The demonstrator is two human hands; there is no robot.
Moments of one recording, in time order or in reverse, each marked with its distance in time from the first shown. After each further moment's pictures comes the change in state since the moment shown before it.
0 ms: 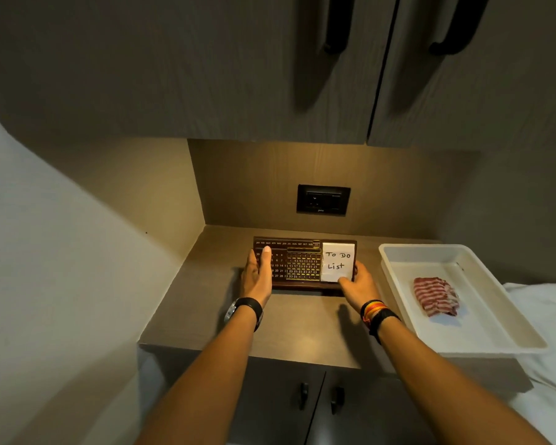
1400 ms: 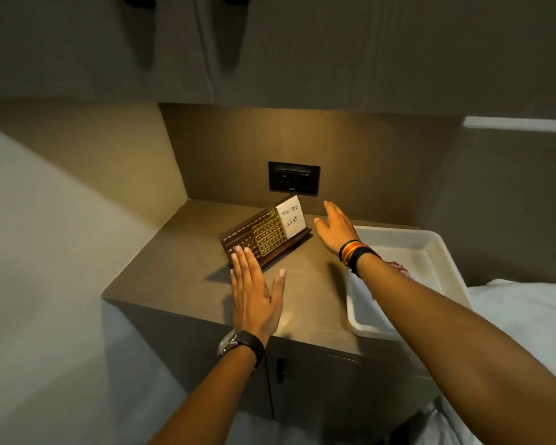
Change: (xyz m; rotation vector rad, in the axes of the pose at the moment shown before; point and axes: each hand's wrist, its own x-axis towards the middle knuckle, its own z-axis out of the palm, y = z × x) left_hand -0.125 -0.024 0.129 0.577 0.286 0.353; right_hand 0.068 -0.036 -0.089 -0.395 -0.206 -0.384
